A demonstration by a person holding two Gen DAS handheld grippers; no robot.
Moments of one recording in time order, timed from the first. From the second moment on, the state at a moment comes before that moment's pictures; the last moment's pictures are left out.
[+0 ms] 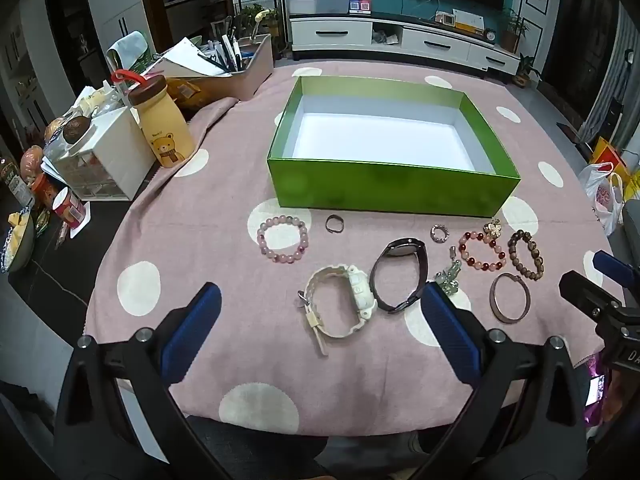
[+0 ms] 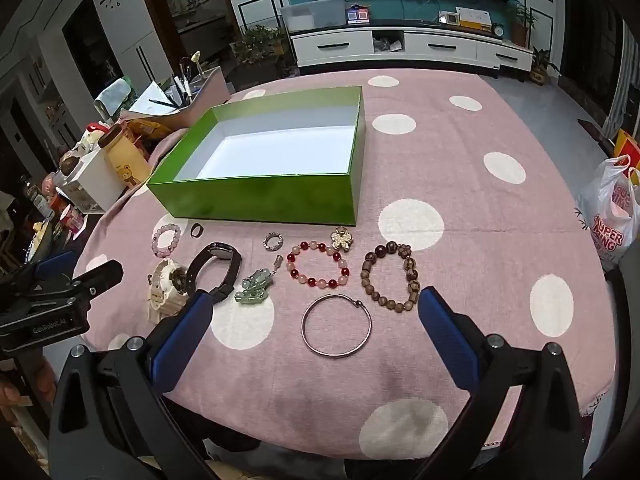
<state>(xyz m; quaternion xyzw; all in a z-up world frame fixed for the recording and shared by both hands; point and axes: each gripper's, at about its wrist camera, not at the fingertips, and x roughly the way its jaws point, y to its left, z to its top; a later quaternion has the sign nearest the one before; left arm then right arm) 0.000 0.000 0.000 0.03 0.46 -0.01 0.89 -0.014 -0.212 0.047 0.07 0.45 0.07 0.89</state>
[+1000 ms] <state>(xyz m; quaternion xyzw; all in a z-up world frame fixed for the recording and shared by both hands) -0.003 -0.005 0.001 0.03 0.46 -0.02 0.89 -0.011 -0.204 0.046 0.06 0.46 0.08 0.88</state>
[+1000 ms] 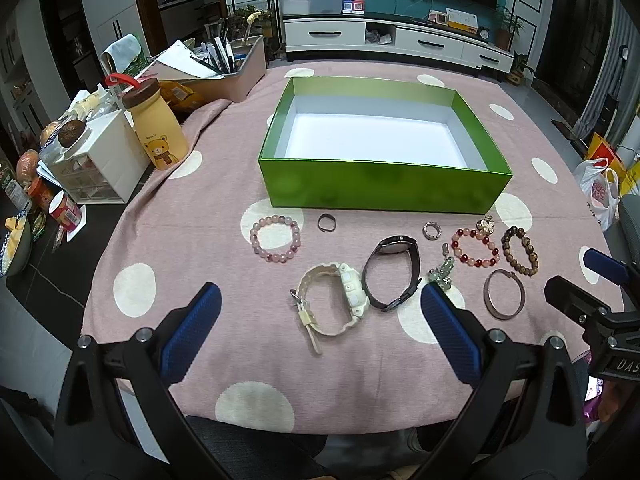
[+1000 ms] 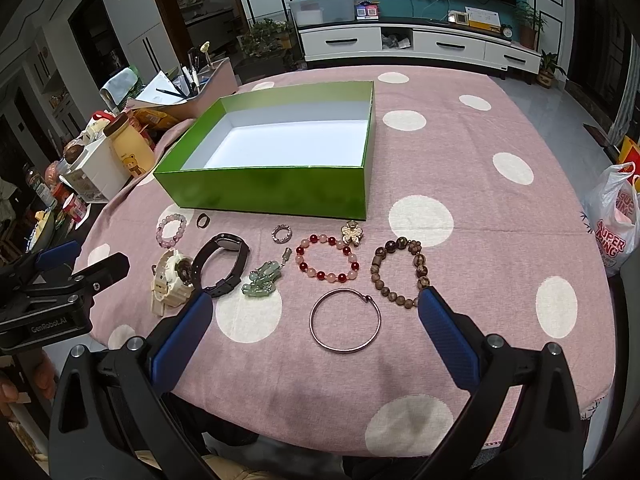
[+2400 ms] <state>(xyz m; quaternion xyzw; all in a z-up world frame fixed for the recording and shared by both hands) -0.006 -0.011 -0.004 0.03 0.46 -0.03 0.89 -0.011 -0.201 0.044 0.06 0.46 0.08 0.88</state>
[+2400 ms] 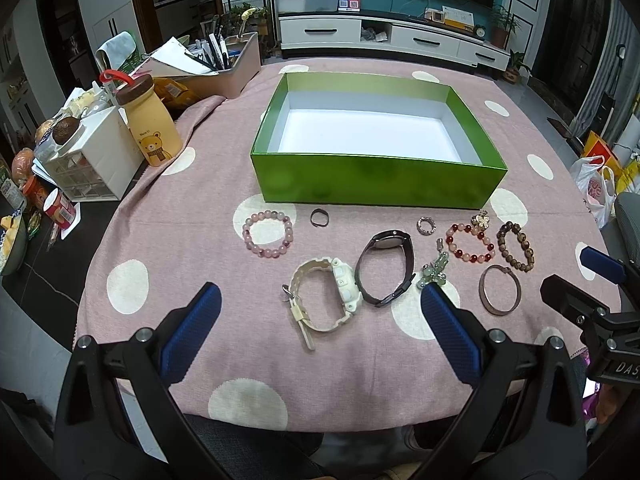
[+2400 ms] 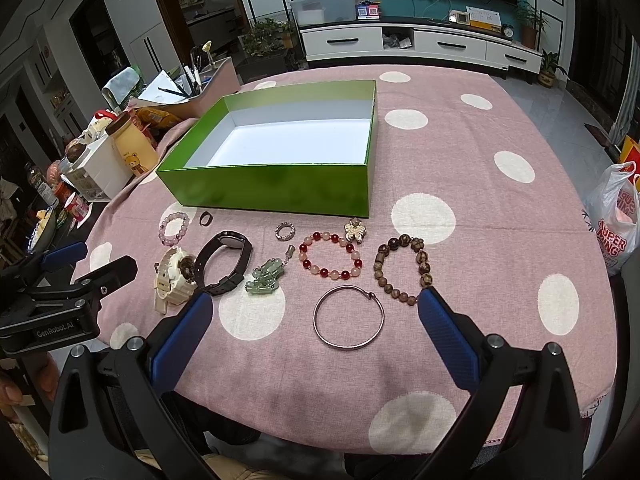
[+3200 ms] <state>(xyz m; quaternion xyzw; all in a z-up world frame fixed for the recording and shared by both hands) -0.002 -0.009 -0.019 0.01 0.47 -0.03 0.88 -0.014 -0.202 0.037 0.07 0.46 0.08 0.88</state>
